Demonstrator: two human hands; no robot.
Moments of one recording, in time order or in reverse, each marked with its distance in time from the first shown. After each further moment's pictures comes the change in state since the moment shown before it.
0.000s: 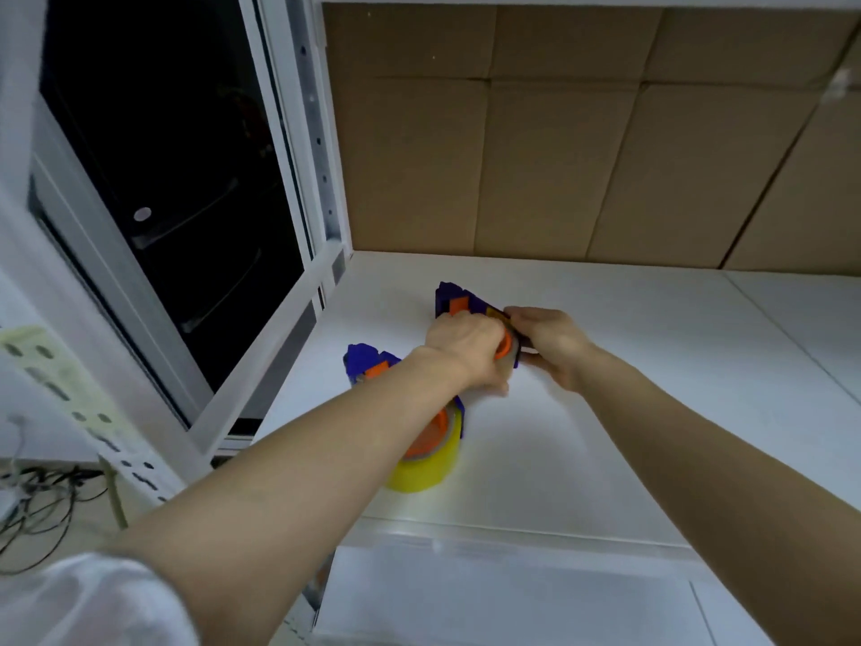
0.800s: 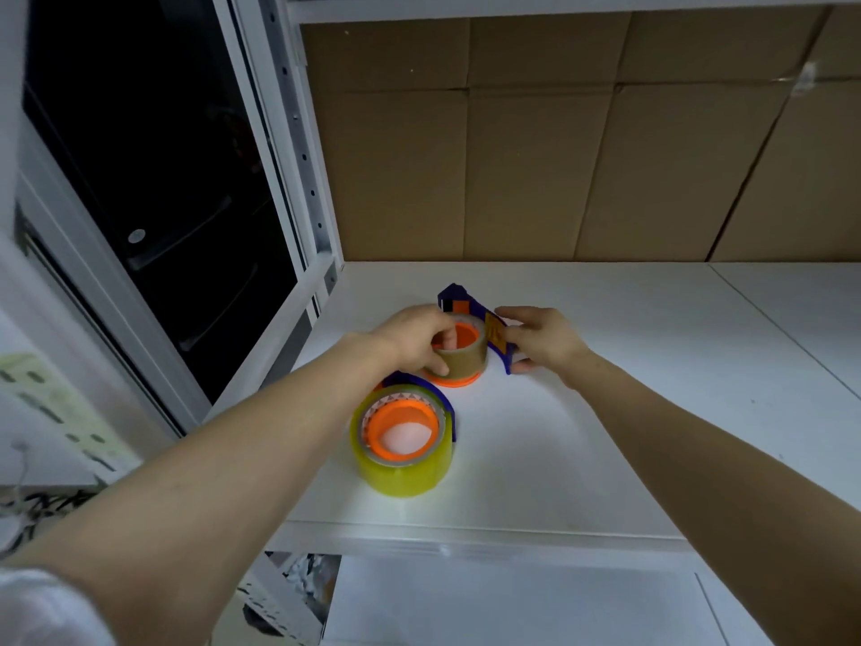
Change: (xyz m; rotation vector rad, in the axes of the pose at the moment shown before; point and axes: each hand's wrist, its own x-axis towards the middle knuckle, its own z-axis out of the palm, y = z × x) left_hand 0.009 -0.057 -0.005 -0.204 -0.102 0.028; right_hand 0.001 0.003 -0.013 -0.273 0.010 -0.075
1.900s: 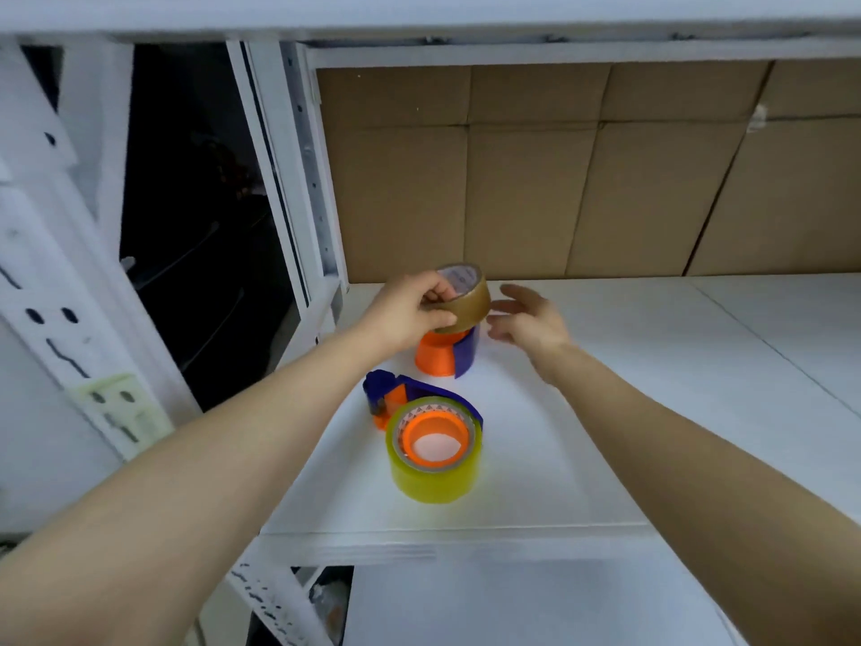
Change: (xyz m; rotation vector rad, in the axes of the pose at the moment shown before) left_hand -0.038 -0.006 -0.051 -0.388 0.355 0.085; right_hand -0.027 -0.054 0.030 0.409 0.147 -0.075
